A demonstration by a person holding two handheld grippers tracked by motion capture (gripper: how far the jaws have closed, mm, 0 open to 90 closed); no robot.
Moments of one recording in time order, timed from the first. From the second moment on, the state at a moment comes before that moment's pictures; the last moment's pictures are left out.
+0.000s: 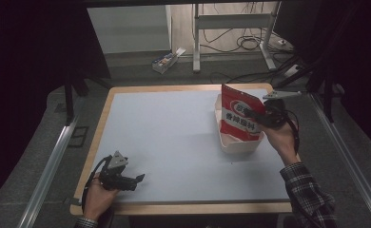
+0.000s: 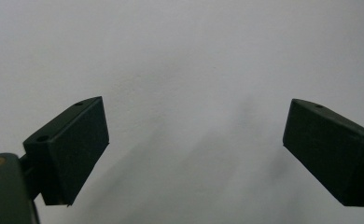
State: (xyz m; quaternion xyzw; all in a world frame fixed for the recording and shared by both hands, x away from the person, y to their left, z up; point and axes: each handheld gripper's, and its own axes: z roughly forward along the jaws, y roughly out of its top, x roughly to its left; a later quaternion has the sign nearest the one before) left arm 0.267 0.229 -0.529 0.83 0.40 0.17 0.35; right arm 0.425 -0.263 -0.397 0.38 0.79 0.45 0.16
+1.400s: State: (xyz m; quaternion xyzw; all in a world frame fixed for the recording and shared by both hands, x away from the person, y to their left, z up) left arm 0.267 0.228 -0.530 0.83 0.40 0.17 0.35; right arm 0.440 -0.282 -0.408 0.42 0.78 0.41 0.21
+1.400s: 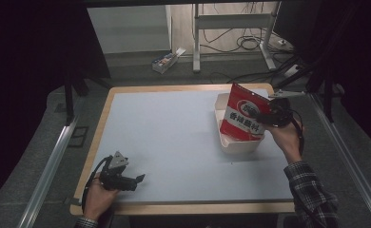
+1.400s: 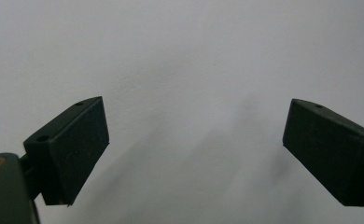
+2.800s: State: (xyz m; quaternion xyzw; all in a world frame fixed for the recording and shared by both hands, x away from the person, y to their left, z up) left arm 0.267 0.231 -0.528 0.82 0.40 0.18 0.37; right arm 0.426 -0.277 -0.401 0.40 0.80 0.41 0.19
